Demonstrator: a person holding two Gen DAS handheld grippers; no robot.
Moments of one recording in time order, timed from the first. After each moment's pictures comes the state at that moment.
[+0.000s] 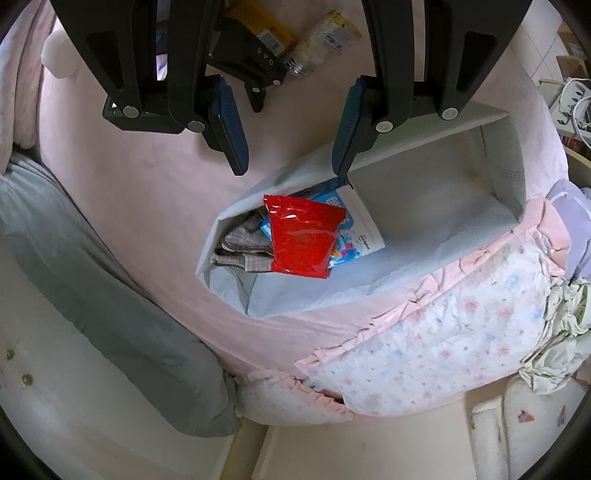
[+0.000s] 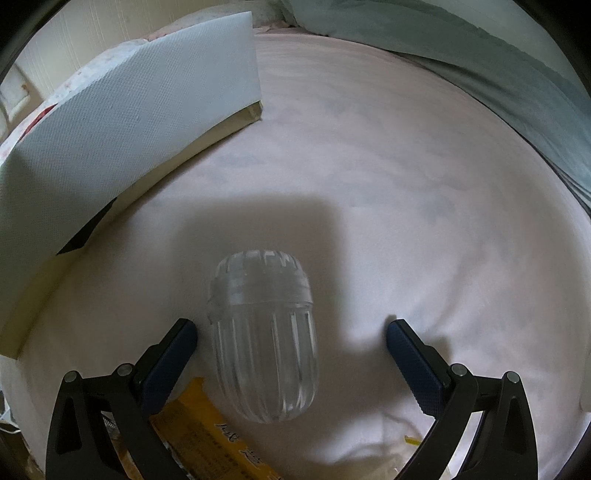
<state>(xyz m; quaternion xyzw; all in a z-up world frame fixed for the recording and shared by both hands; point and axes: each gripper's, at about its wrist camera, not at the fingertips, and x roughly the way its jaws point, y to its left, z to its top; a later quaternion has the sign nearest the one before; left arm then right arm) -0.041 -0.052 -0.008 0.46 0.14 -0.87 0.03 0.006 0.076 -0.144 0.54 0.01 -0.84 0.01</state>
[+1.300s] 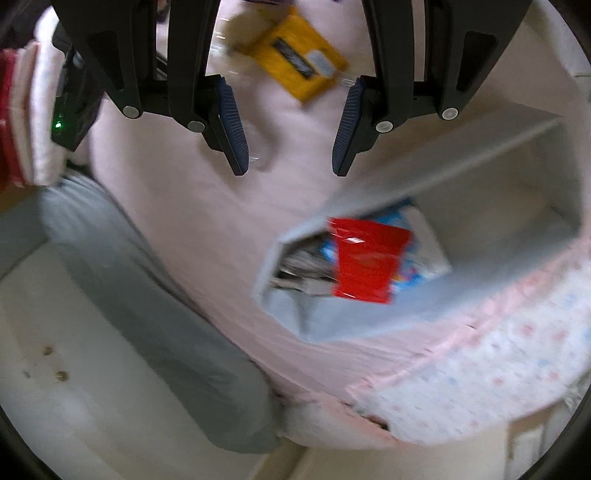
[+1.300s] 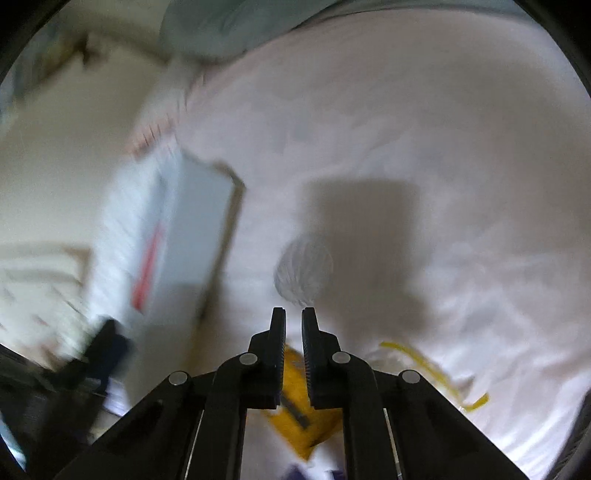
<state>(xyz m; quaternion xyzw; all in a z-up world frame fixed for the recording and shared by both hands) -0.045 -0.045 -0.013 0.48 0.21 -0.85 -0.10 0.020 0.182 -0.062 0.53 -0.37 -0.76 0.06</state>
